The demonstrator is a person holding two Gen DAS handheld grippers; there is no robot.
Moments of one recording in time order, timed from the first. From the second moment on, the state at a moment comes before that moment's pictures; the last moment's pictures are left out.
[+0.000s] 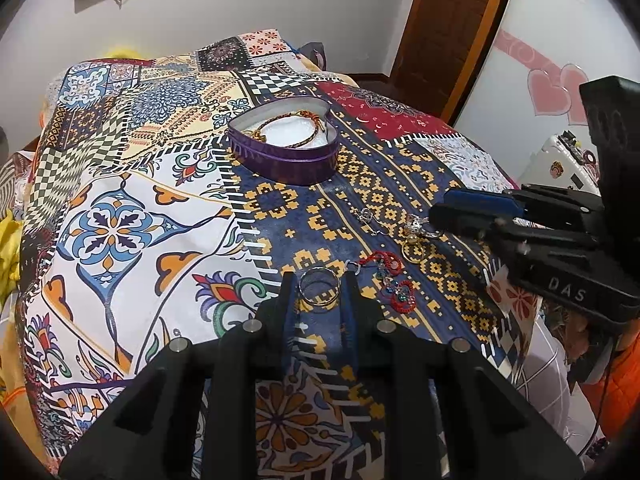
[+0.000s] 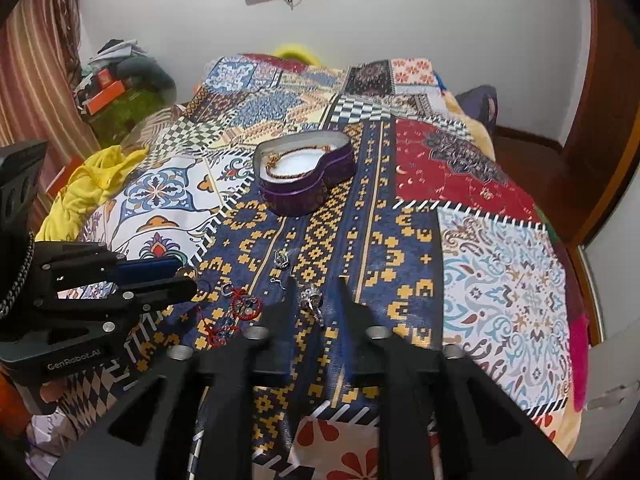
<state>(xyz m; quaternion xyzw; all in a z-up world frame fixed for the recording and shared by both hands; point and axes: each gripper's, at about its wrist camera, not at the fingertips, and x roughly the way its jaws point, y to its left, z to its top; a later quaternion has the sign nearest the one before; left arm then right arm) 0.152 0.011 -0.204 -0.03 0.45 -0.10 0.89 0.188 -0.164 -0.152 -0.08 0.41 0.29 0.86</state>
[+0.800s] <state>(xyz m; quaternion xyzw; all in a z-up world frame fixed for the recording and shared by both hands) 0.162 0.022 -0.185 -0.04 0.43 -0.09 0.90 0.199 -0.168 -0.140 -0.06 0.40 0.29 0.87</state>
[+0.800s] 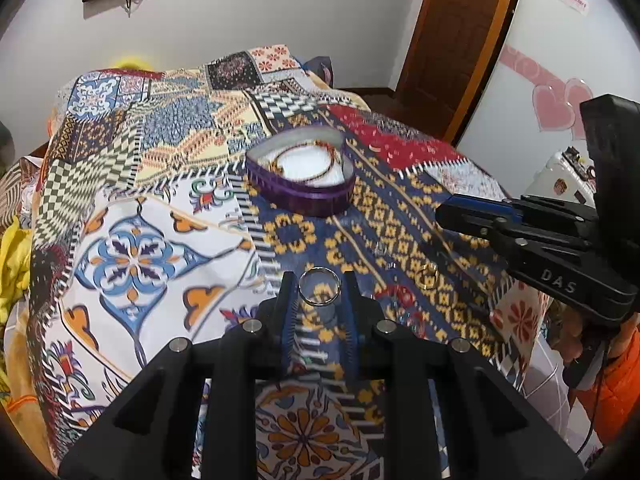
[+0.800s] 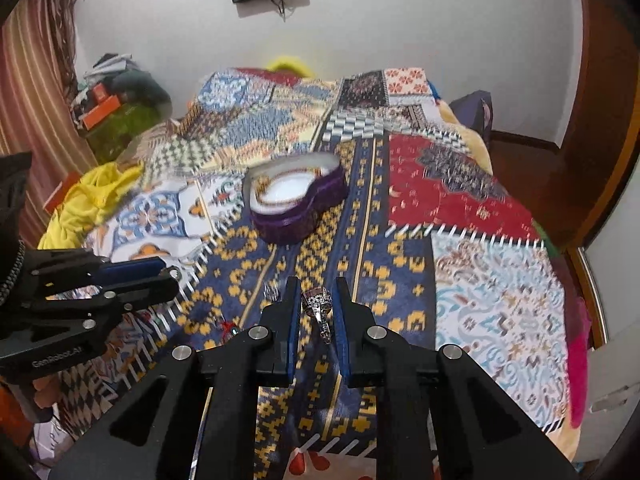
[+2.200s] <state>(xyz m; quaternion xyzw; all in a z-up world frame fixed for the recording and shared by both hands) 0.280 0.041 -0.193 -0.06 0.43 -0.10 0.90 0.292 -0.104 -0.124 -0.03 0.39 0.34 0.85</state>
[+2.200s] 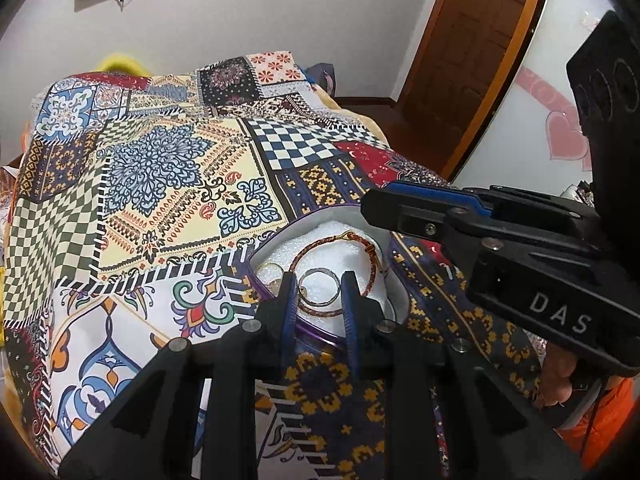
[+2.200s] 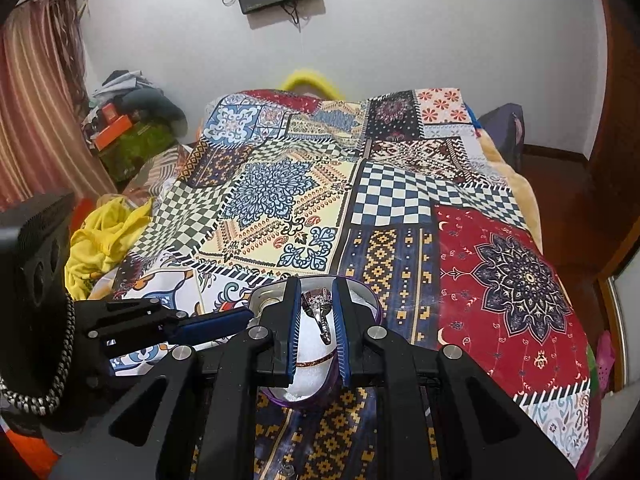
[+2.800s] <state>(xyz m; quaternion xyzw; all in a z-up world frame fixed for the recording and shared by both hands) 0.261 0.065 -0.174 -0.06 0.41 -0.06 0.91 0.288 -0.097 -0.130 -0.05 0.42 0.33 0.84</state>
